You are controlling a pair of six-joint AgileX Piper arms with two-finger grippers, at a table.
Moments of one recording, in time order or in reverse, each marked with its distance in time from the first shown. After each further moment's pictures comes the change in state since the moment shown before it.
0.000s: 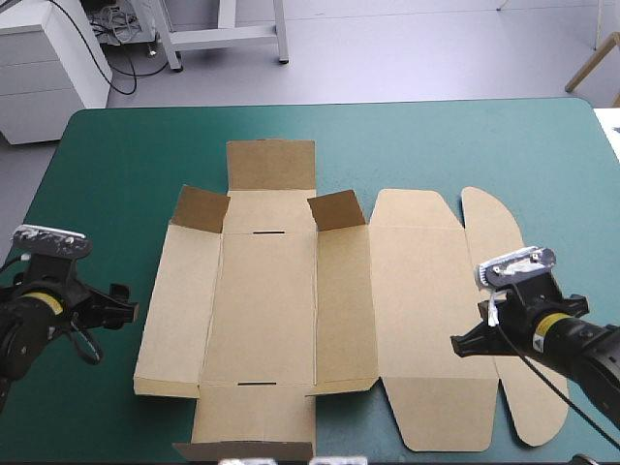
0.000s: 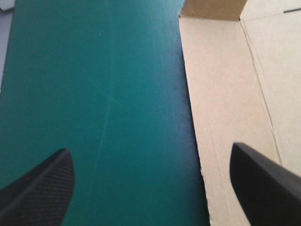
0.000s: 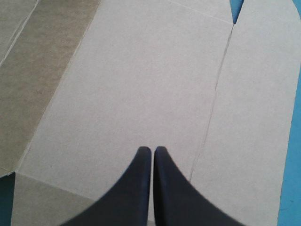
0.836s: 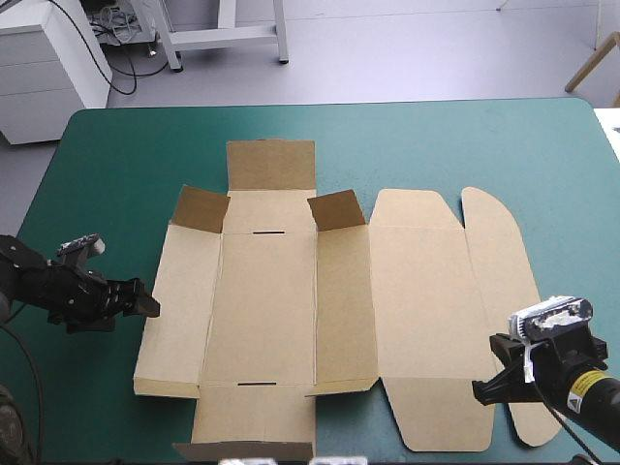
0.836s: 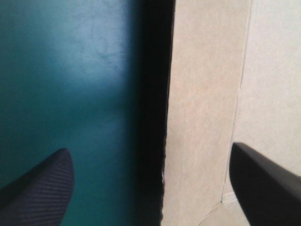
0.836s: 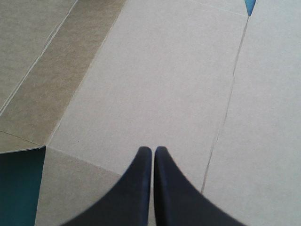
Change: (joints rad) left arm 0.502 0.593 -0.012 -0.642 0.206 0.482; right arm 0.000 -0.275 0.146 0.082 -0.006 -0.008
